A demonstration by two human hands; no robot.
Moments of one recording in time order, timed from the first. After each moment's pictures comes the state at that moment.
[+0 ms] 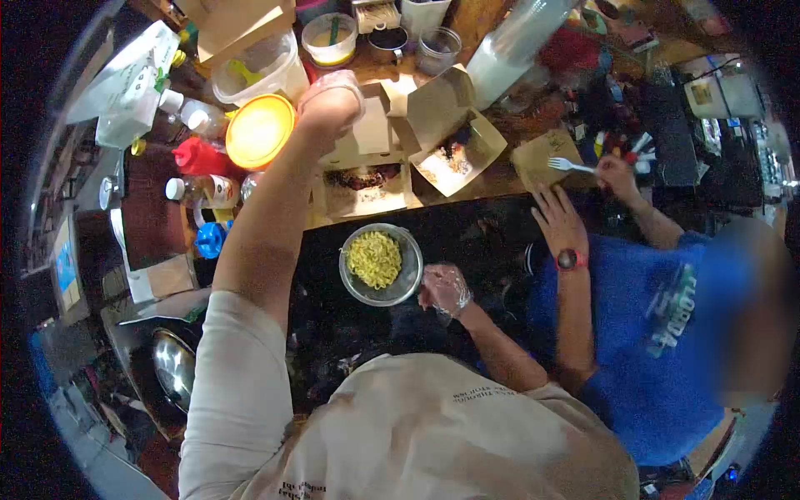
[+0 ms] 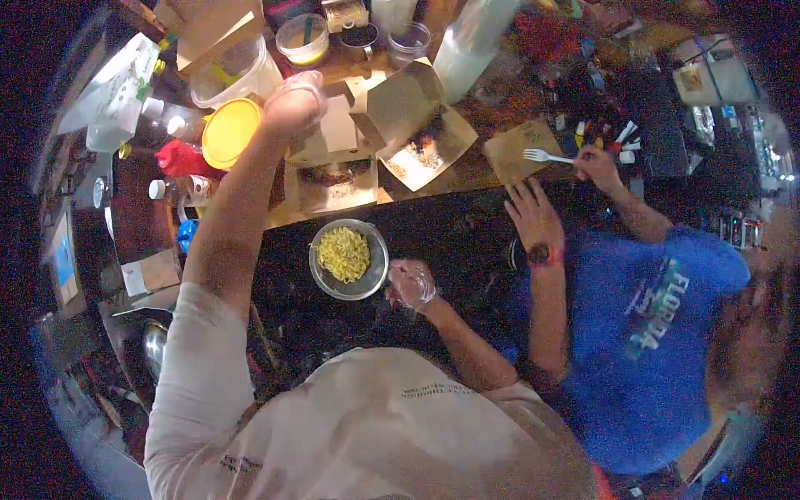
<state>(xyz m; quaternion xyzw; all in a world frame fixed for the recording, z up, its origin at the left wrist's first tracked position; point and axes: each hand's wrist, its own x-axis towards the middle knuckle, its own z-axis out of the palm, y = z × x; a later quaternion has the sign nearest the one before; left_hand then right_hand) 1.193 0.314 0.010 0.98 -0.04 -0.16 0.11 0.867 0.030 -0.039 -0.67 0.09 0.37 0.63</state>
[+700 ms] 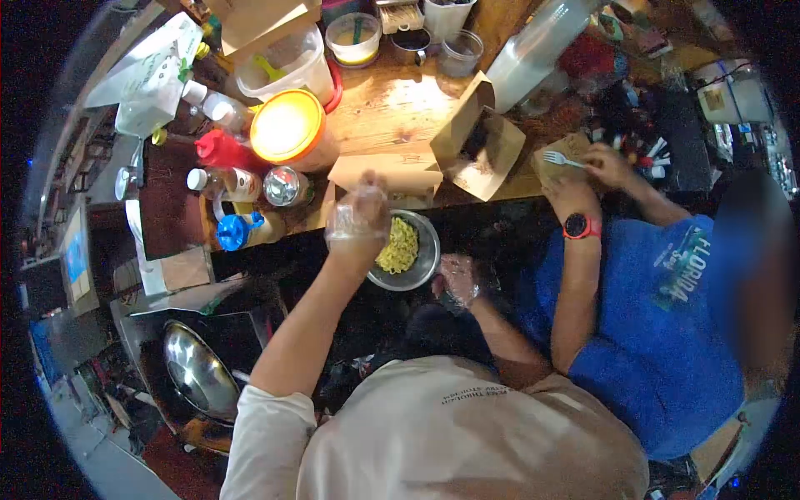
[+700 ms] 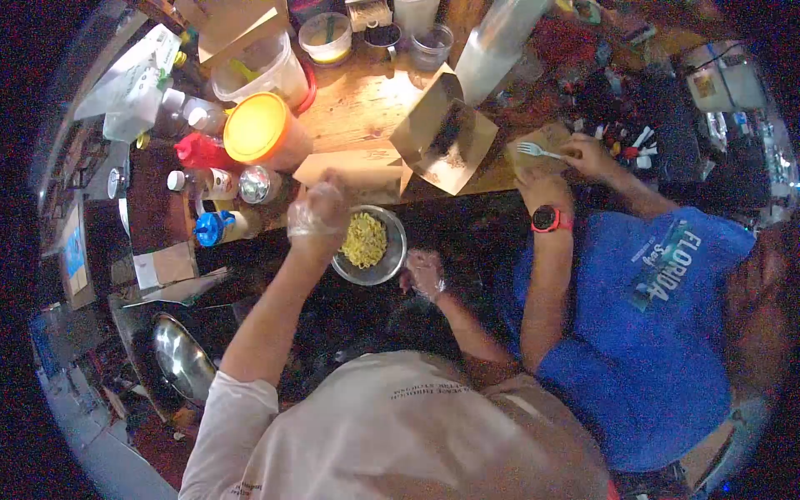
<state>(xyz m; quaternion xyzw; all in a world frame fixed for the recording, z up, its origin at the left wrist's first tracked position) 0.967 0.286 0.025 0.97 -0.12 0.16 0.13 0.871 0.044 -0.058 -0.62 0.15 0.31 0.70</state>
